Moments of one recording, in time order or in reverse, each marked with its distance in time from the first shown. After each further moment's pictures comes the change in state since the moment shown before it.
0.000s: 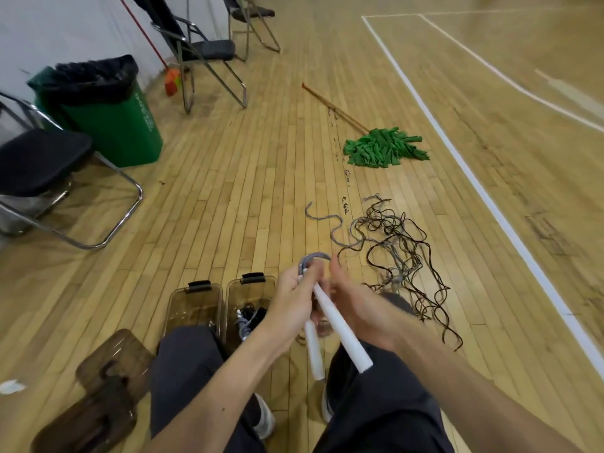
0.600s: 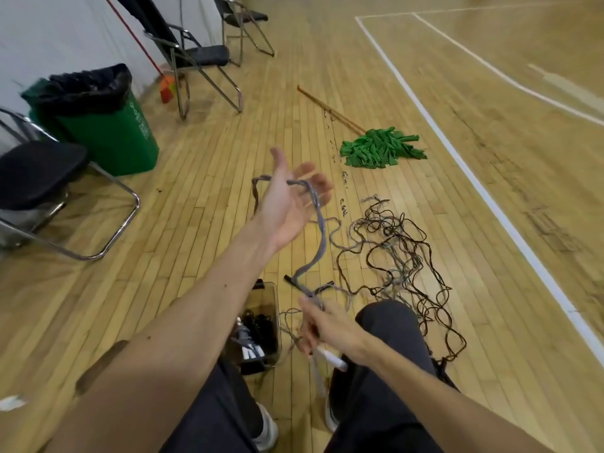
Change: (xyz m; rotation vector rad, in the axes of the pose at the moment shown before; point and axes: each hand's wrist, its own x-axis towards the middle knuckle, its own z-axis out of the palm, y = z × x) left_hand 0.106 0.093 -0.004 -0.534 -0.099 -0.066; right_hand 0.035 0.040 0.001 -0.389 0.154 -0.127
